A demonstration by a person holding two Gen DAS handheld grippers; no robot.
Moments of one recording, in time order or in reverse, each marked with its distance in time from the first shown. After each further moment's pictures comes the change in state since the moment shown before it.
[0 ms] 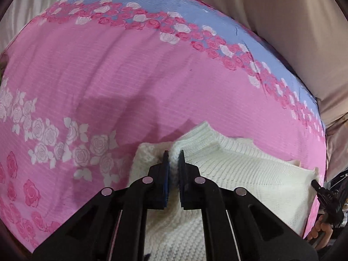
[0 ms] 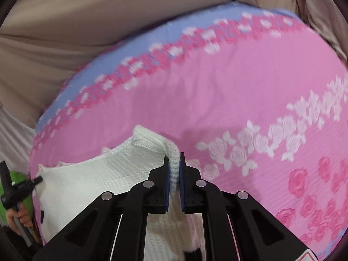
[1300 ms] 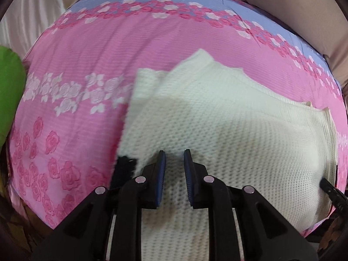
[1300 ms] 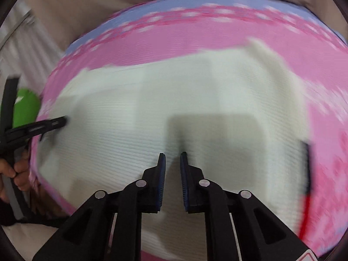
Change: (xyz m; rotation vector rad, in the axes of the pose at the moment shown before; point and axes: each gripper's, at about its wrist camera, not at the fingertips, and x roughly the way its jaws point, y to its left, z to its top) left arm -0.029 -0.024 -0.083 0.141 0.045 0.184; right arm -0.019 0.052 -0.111 -0.273 0.181 0.006
